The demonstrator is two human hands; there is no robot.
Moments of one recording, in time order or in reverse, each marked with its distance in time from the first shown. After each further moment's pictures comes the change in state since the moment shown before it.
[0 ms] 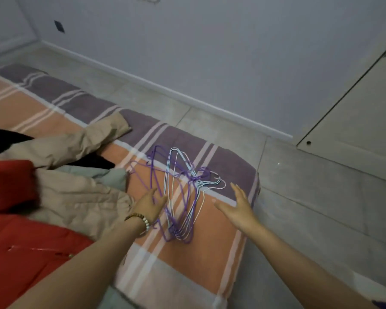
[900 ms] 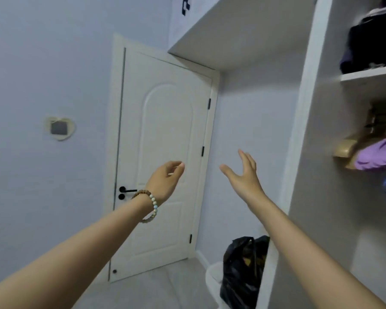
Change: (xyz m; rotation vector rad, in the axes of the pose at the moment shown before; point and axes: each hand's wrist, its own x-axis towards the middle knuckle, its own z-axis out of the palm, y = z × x) left_hand -0.517 0.680 0.119 -0.401 -0.371 1.327; right_hand -0.505 -0.020 -0.634 0.116 1.279 -0.300
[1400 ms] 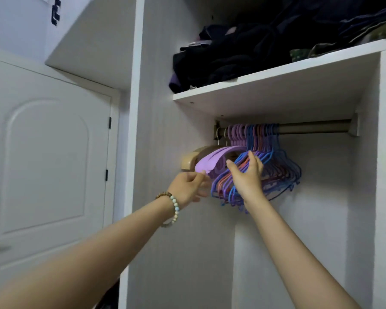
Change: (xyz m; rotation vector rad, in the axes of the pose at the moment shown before) left_hand -0.008 0.220 0.343 -0.391 -0.525 0.080; right_hand 0.028 0.091 -0.347 -0.097 0.631 0.027
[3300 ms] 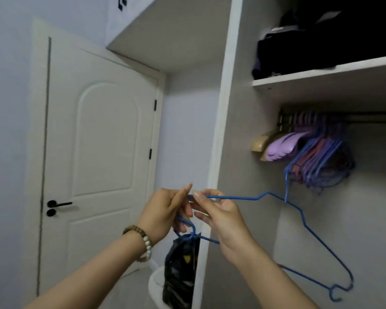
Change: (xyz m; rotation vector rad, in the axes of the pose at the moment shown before) left_hand -0.203 -0.059 -0.217 0.027 0.139 -0.012; right_hand -0.273 -0.091 0.149 0.615 -0.626 0.353
